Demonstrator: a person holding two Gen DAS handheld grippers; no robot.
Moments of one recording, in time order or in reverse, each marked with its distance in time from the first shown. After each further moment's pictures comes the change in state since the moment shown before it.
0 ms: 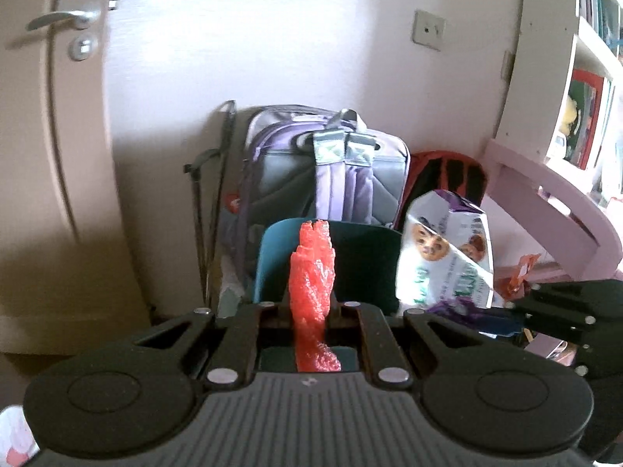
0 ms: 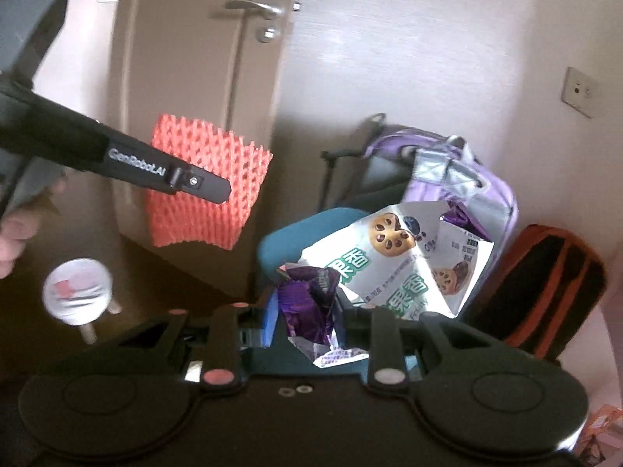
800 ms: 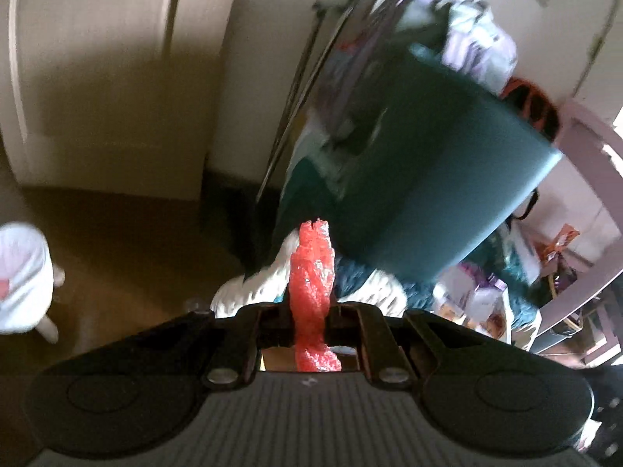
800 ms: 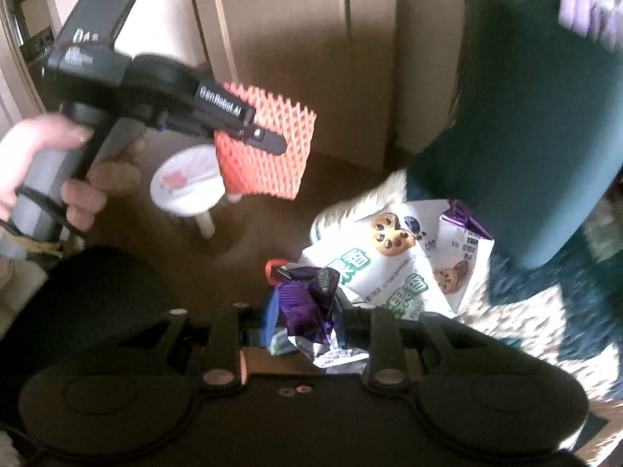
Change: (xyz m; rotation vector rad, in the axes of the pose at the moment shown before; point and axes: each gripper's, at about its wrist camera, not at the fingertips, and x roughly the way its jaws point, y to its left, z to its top) left arm -0.027 0.109 -0.218 -0.284 0.177 0.074; right arm 0.002 0.141 -0.163 0.053 0.255 0.334
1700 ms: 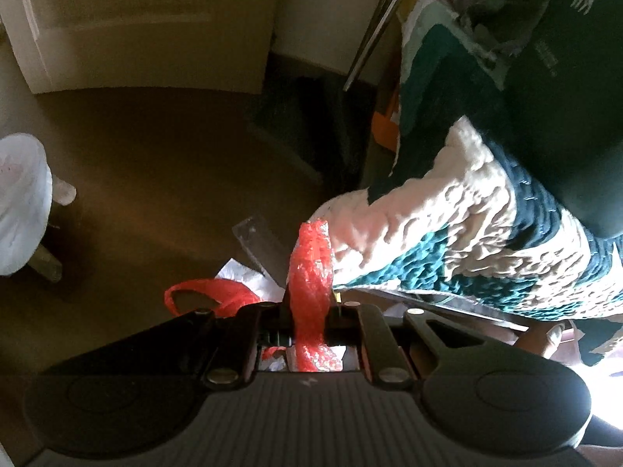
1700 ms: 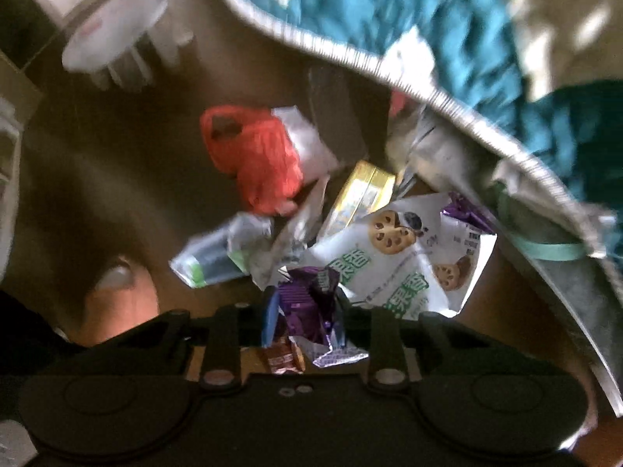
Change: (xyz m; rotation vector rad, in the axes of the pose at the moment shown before) left arm 0.205 0.113 -0.054 -0.091 0.292 0.158; right arm 0.345 -0.064 -0.132 0.044 0.384 0.068
